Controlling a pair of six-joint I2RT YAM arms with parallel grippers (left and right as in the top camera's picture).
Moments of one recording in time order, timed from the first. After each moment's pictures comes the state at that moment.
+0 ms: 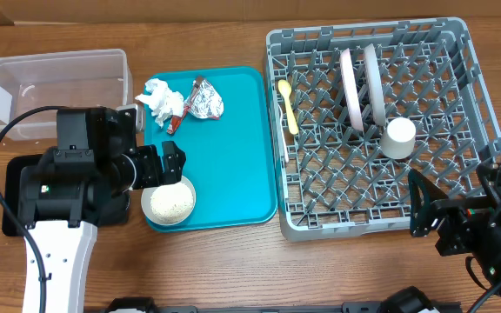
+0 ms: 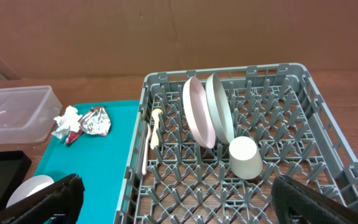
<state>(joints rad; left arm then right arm) 0.01 1.16 1.21 -1.08 0.31 -0.18 0.45 0.79 1.61 -1.29 0.24 0.27</state>
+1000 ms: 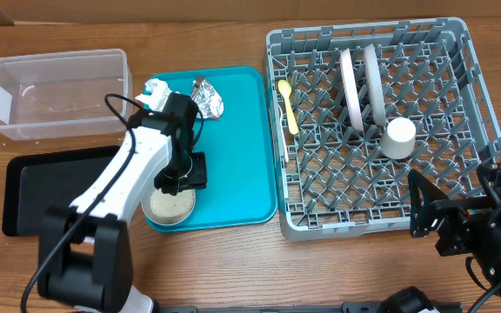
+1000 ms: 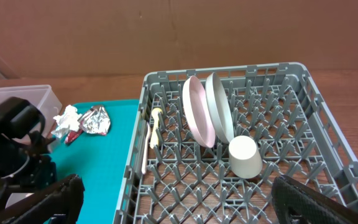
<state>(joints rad) -0.24 1.74 1.21 -1.10 0.09 -0.37 0.45 0.79 1.61 -1.29 0.24 0.27</state>
